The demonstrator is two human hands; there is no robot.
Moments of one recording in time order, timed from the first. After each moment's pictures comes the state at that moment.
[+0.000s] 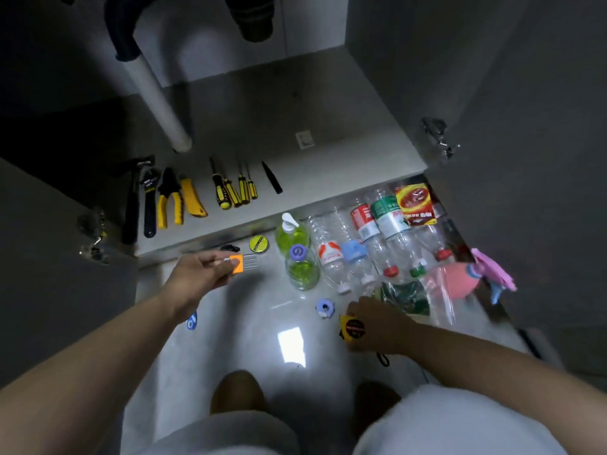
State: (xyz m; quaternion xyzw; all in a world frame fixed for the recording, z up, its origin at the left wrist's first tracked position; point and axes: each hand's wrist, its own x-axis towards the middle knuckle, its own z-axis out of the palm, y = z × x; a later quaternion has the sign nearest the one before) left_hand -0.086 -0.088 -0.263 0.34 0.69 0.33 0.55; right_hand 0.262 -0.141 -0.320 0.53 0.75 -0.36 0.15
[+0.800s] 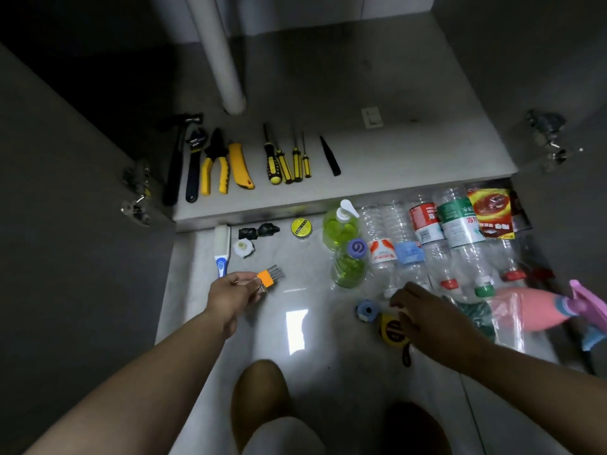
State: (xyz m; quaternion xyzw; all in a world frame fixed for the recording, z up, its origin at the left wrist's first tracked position) left_hand -0.112 -0.132 -0.365 0.12 0.77 0.36 0.52; right_hand 0.248 -0.120 -0.310 0.51 0.82 -0.26 0.06
